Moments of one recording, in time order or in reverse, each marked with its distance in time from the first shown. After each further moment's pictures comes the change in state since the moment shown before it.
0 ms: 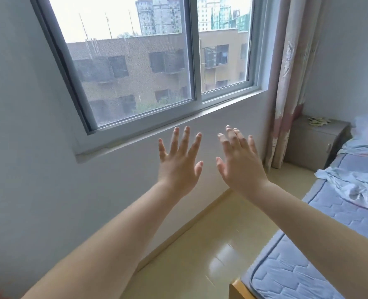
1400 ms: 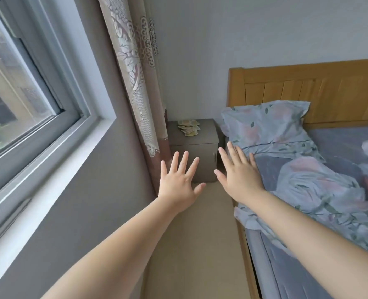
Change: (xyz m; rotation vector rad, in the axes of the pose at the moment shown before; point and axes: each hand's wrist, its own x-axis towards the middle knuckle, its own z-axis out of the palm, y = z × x) left_hand 0.913 0.426 0.513 -0.300 -0.183 0.837; right_hand 0.371 0.790 0.455 -0.468 -0.409 0.865
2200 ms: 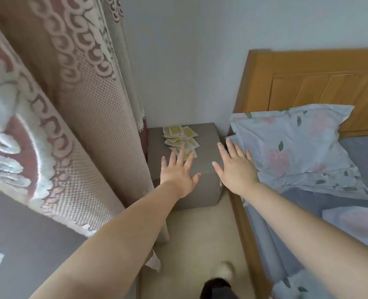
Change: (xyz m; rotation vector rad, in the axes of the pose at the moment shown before) left_hand 0.586 -0.194 0.192 -0.061 -0.290 0.066; right_hand 0.563 0.056 0.236 -0.029 -0.206 0.139
